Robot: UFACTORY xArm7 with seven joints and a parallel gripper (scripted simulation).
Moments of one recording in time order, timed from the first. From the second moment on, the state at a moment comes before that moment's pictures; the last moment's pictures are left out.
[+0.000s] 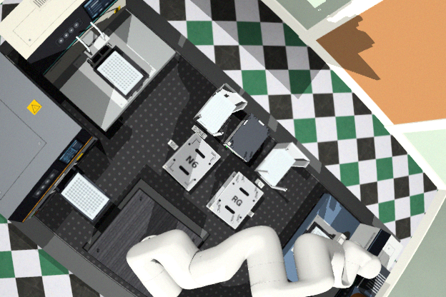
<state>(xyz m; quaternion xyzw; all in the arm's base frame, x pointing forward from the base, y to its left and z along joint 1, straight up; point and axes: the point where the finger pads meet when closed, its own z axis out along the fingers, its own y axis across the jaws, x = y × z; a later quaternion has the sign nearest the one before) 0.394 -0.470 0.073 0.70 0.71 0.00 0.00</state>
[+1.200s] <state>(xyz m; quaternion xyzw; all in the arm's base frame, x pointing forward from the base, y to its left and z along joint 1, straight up) 0.394 -0.470 0.057 0.70 0.71 0.00 0.00</state>
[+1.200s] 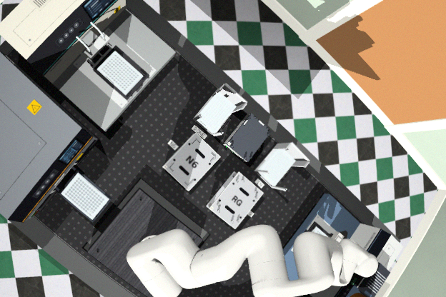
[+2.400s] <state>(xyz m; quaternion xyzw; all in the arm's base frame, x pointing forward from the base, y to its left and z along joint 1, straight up) 0.395 -0.470 0.048 0.70 0.71 0.00 0.00</state>
